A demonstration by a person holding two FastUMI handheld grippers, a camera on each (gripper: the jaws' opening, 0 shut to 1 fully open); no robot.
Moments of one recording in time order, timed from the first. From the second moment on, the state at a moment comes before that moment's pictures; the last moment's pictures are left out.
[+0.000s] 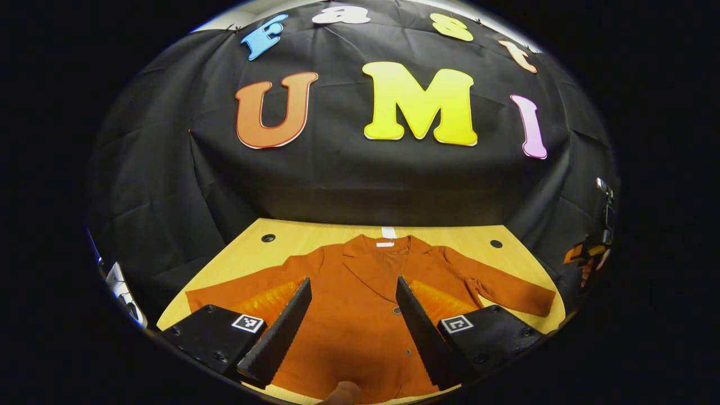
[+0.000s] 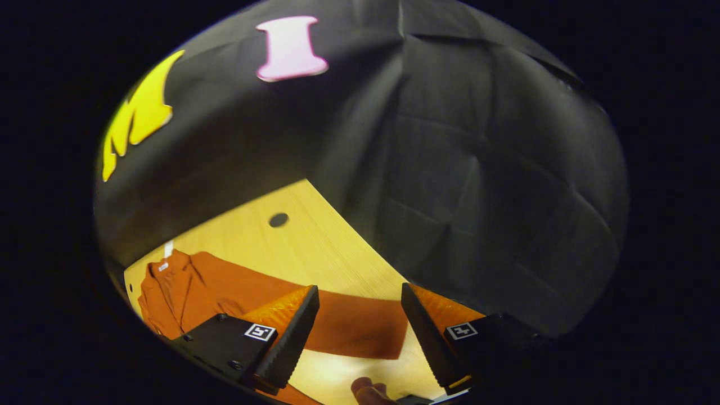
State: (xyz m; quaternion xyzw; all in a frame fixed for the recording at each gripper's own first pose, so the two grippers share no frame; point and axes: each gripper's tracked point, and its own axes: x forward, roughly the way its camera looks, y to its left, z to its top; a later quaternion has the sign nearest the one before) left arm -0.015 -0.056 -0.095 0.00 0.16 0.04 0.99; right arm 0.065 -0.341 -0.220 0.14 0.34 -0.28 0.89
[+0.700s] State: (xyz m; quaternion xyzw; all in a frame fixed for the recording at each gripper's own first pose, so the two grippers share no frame) left arm -0.050 -0.095 -0.141 0.02 0.24 0.08 0.97; right arm 0.048 -0.369 -0.334 0.27 0.52 -0.25 0.77
